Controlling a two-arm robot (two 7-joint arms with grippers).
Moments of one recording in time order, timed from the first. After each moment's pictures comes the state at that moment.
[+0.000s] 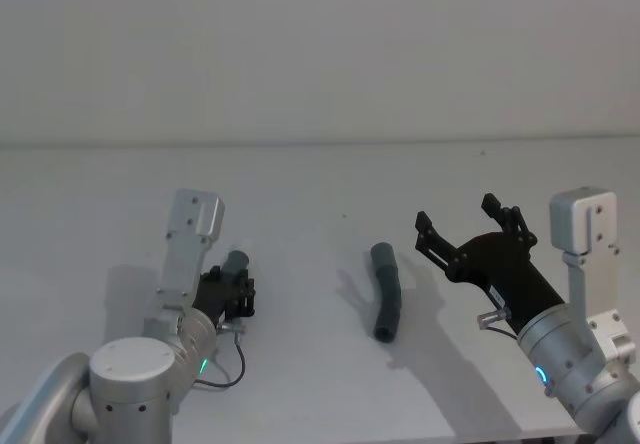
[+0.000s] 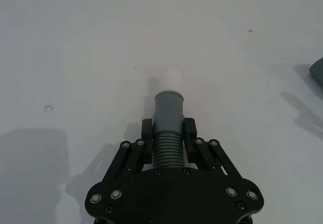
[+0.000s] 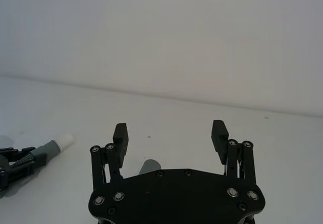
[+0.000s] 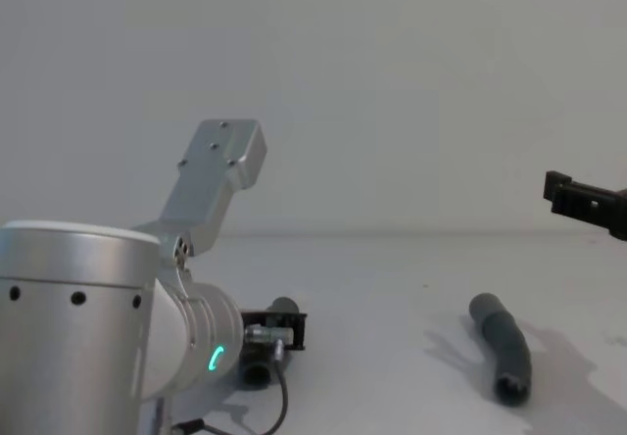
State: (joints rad) left arm -0.23 0.02 0.38 -1.53 -0.19 0.54 0.14; right arm -0.01 0.34 -0.23 -1.77 0.29 0.03 0.07
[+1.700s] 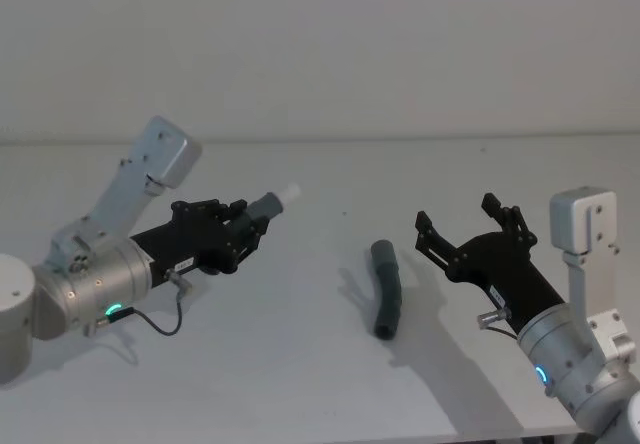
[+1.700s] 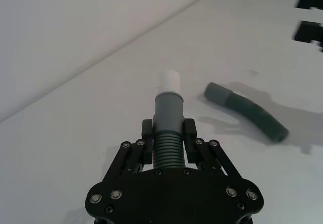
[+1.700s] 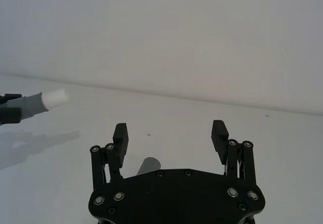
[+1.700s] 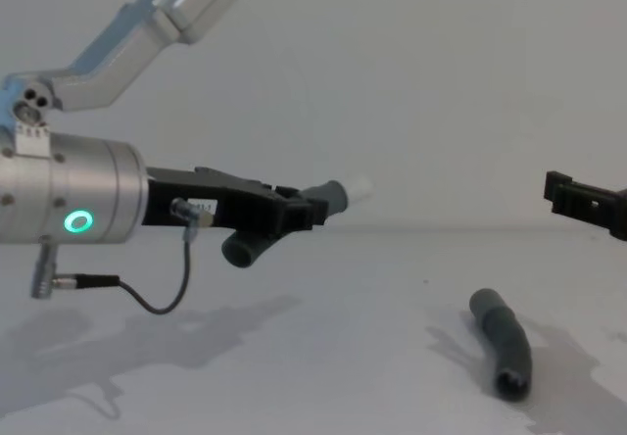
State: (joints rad) left arm -0.39 0.36 0.42 -1.59 -0.26 0.37 -0.48; right arm -0.01 0.34 -0.23 -1.77 0.29 0.03 0.07
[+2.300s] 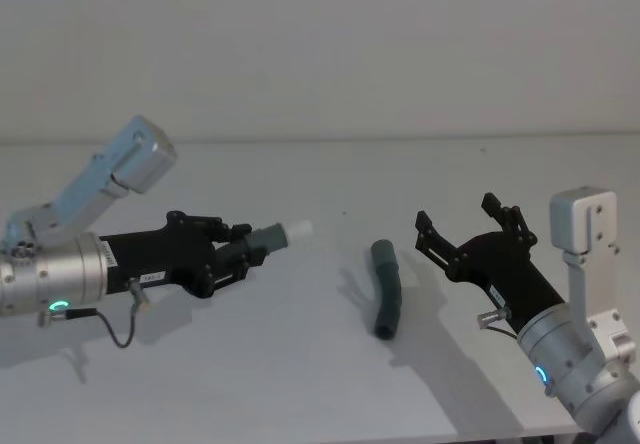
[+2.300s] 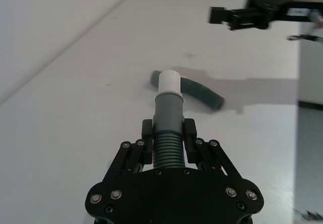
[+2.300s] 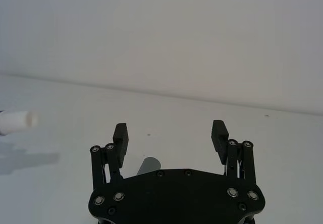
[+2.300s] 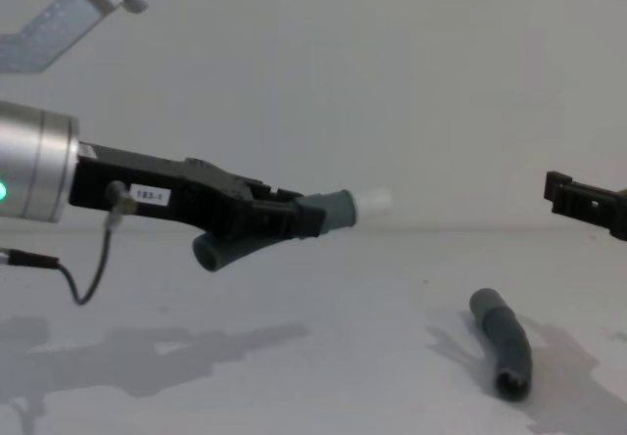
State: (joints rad) left arm -0.48 0.51 0.46 -1.57 -0.36 0.33 -0.81; right arm -0.01 0.34 -0.23 -1.77 0.29 0.03 0.07
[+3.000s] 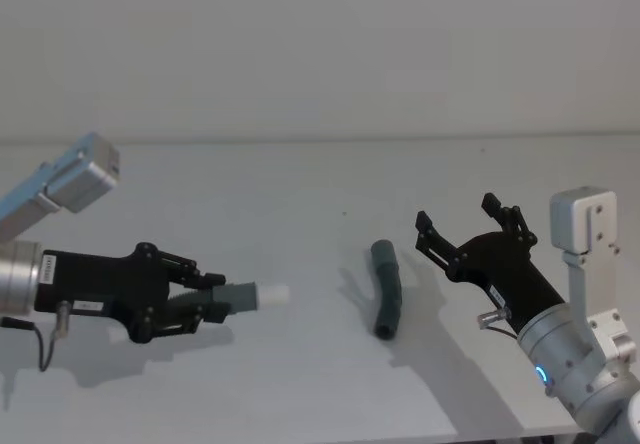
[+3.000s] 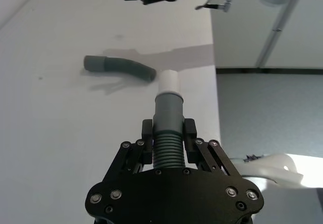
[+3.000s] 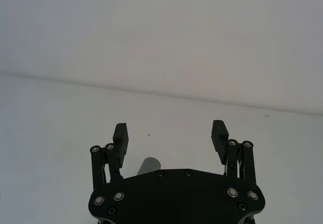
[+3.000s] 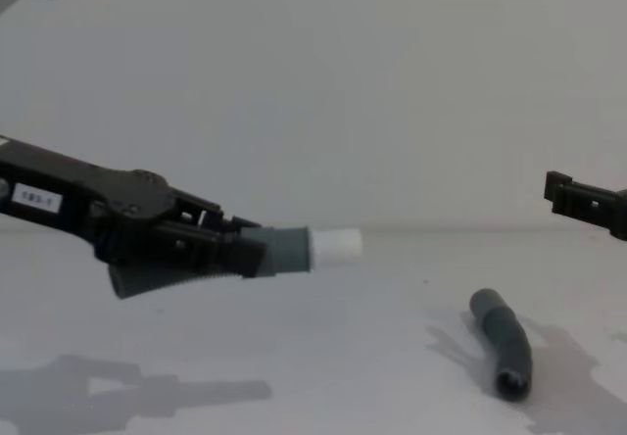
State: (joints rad) left arm -0.57 0.64 0.51 -1.50 -0.44 0.27 -1.17; right arm -0.01 0.34 -0.23 -1.77 0.29 0.03 0.07
